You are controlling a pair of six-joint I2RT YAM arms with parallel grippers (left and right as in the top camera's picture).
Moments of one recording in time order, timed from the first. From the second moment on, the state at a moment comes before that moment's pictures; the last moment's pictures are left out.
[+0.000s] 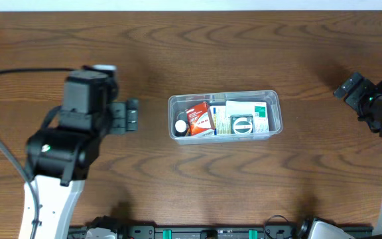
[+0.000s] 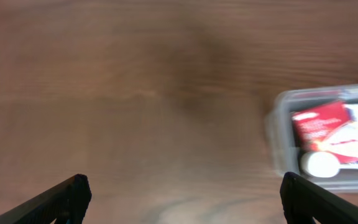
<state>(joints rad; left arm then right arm) -0.17 1.10 1.31 -1.11 -0.17 -0.11 -0.34 1.34 1.24 -0.88 -0.08 0.41</state>
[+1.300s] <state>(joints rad) 0.12 0.43 0.59 -0.74 -0.02 -0.05 -0.34 1.34 1.24 -0.88 -0.08 0.41</state>
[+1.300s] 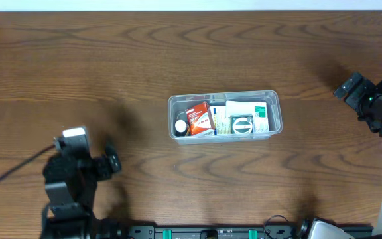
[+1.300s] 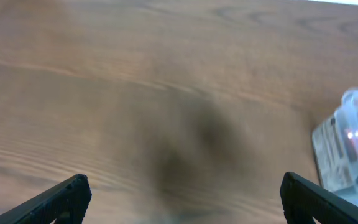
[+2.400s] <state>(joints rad) 0.08 0.01 0.19 -0.74 0.02 -0.05 -0.34 1.34 1.24 -0.88 -0.08 0.41</state>
